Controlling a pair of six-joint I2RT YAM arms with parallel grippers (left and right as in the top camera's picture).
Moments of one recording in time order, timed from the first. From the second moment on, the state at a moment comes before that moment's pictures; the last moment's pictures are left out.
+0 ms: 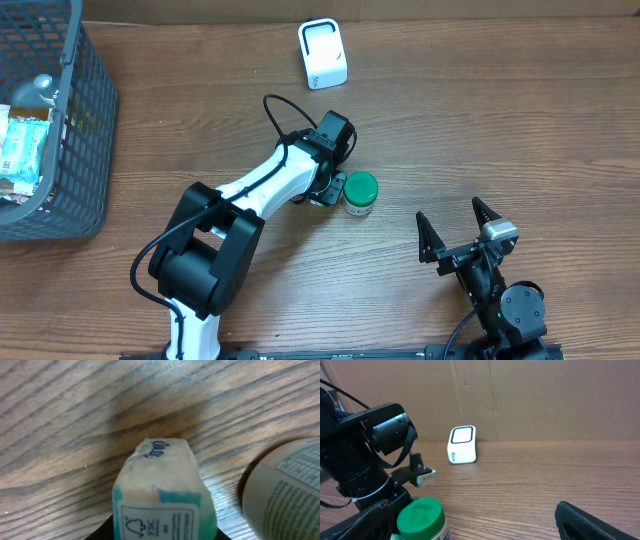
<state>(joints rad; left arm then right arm) -0.58 2.03 1.35 -0.70 -0.01 -0.18 0.31 0.01 0.02 -0.03 0.02 0.15</state>
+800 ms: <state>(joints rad) -0.58 2.03 1.63 -1.02 -0.05 -0.15 0.31 0.01 0.02 -0.03 0.02 0.15</state>
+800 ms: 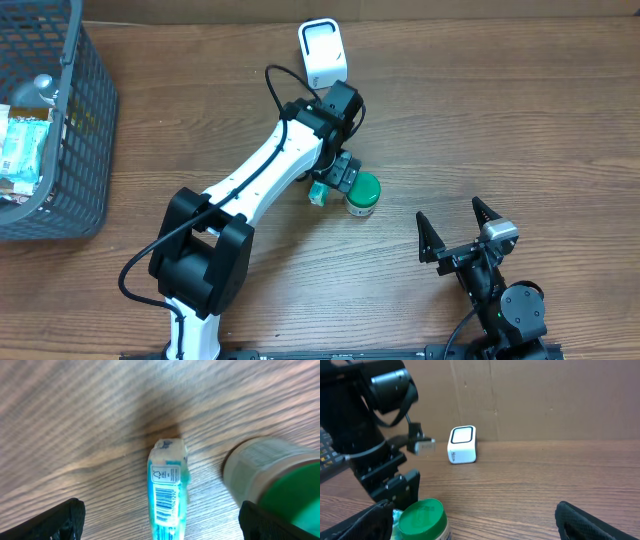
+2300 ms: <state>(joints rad) -0.58 2.03 1.76 -1.08 -0.05 -0.12 0.31 0.01 0.02 -0.03 0.02 0.15</state>
